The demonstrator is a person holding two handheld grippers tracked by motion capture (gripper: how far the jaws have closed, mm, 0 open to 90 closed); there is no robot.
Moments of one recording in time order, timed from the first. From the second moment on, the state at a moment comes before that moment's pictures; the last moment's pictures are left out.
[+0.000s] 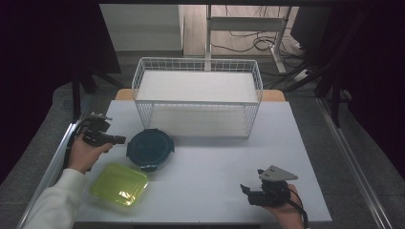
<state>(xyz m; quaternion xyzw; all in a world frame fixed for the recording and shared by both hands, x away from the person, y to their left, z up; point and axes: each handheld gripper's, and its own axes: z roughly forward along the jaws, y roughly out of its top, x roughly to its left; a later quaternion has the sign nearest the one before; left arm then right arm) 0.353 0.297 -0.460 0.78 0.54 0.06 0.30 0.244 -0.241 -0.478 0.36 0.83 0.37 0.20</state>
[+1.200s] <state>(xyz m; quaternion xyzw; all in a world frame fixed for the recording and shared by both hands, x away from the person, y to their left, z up) 0.360 0.271 -0.479 0.80 0.54 0.08 0.23 0.247 -0.240 -0.480 0.36 0.83 0.37 0.20</state>
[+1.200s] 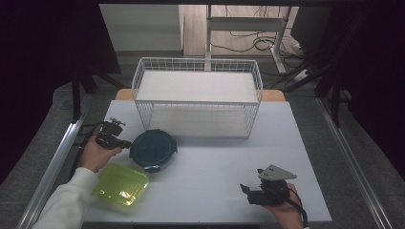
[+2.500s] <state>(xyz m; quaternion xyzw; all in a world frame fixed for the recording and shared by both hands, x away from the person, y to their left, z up) 0.361 0.186 -0.476 0.85 0.46 0.05 0.25 0.248 -0.240 -0.480 0.36 0.84 0.36 0.20</state>
